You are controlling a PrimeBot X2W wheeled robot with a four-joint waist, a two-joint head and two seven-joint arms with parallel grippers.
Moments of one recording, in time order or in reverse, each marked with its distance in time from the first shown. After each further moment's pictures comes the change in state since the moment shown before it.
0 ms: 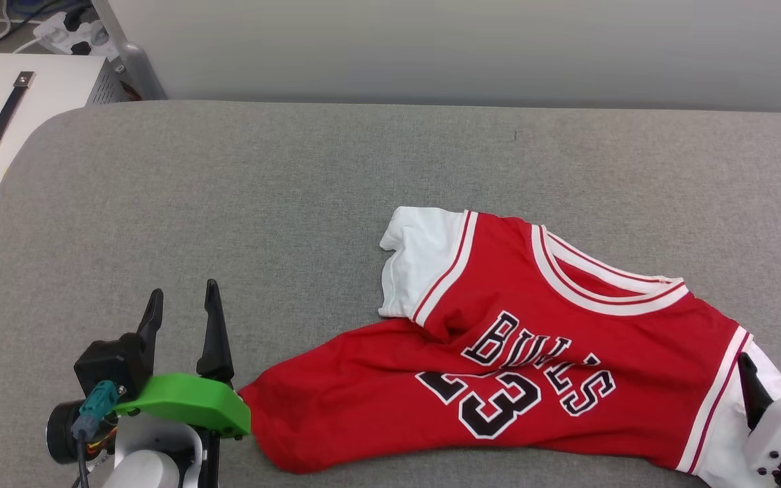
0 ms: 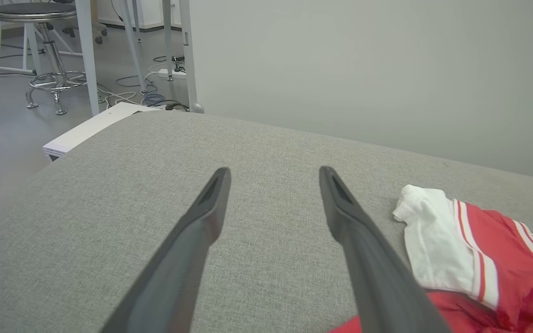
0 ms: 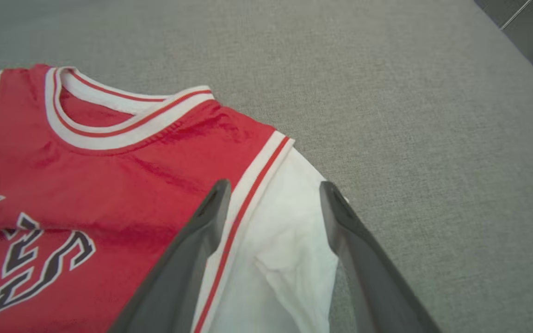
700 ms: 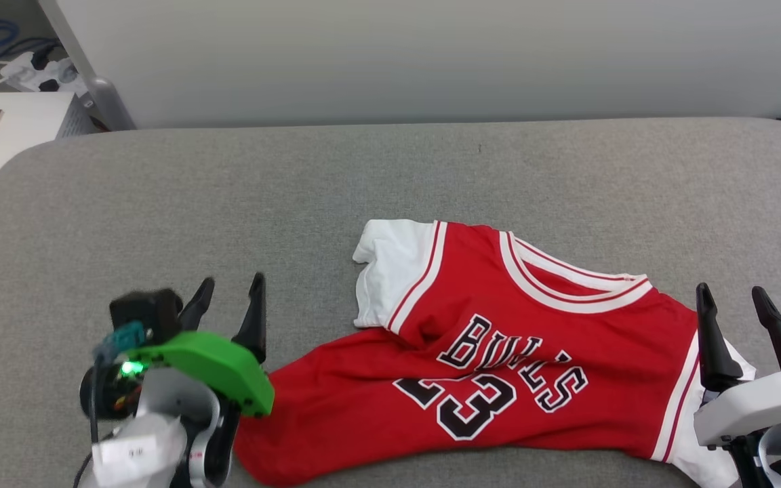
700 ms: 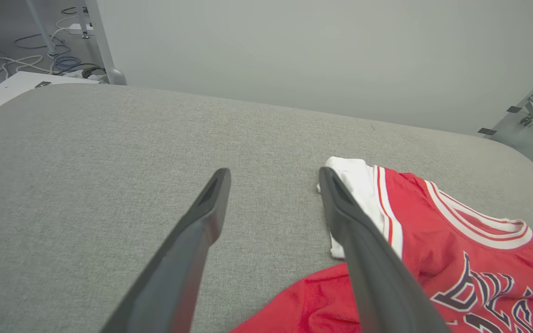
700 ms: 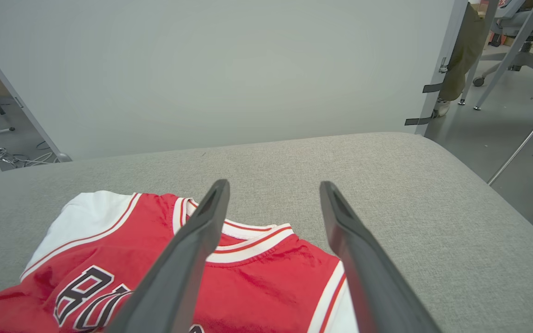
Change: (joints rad) left arm -0.065 0.027 -0.060 -0.021 -0.079 -0.049 0.232; right arm 0.030 0.128 0.117 -0.267 -0.092 0.000 -0.230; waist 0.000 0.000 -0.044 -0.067
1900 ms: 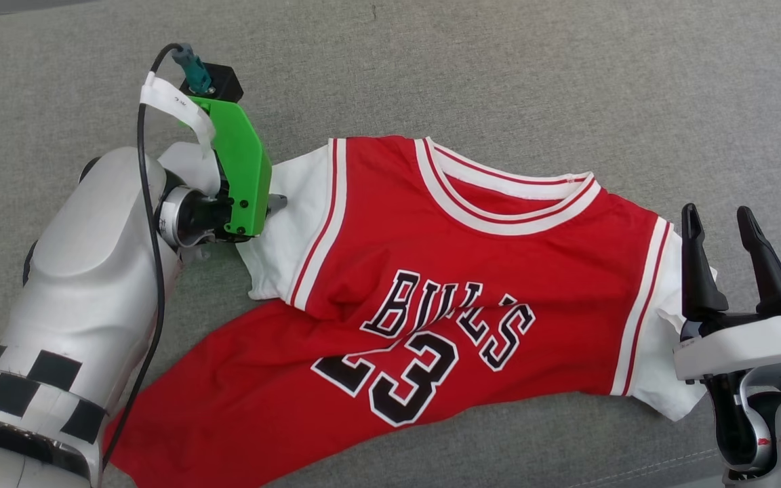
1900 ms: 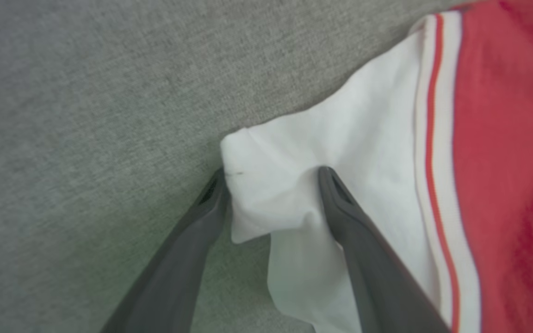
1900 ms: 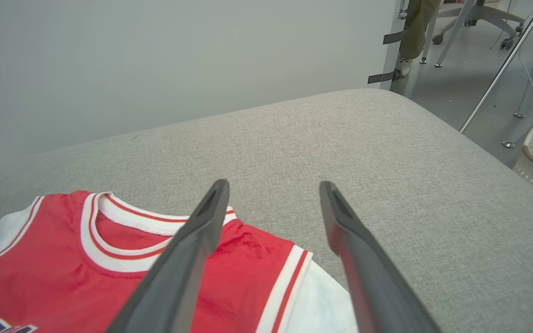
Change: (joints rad) left arm -0.816 -0.029 -0.241 0.715 -0.158 -0.314 0.824; right arm -0.168 0.010 0.061 0.055 0.075 0.000 -0.124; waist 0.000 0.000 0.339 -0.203
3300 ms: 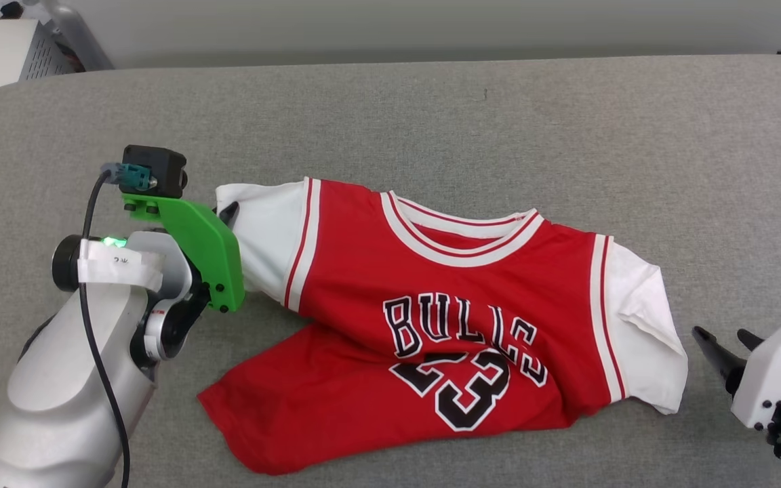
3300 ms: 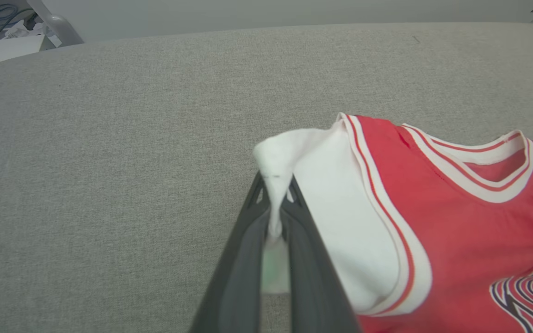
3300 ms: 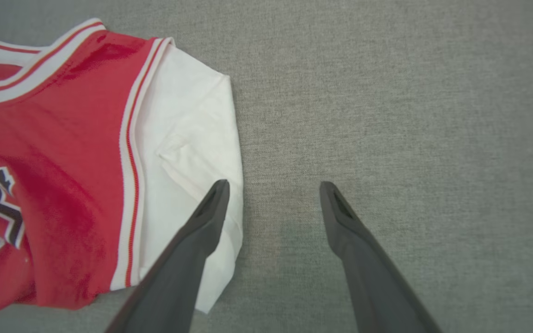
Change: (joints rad) left arm 0.355 0.144 0.077 -0.401 0.036 0.163 -0.483; right arm 0.033 -0.280 0.006 0.175 0.246 0.000 0.632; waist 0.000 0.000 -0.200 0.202
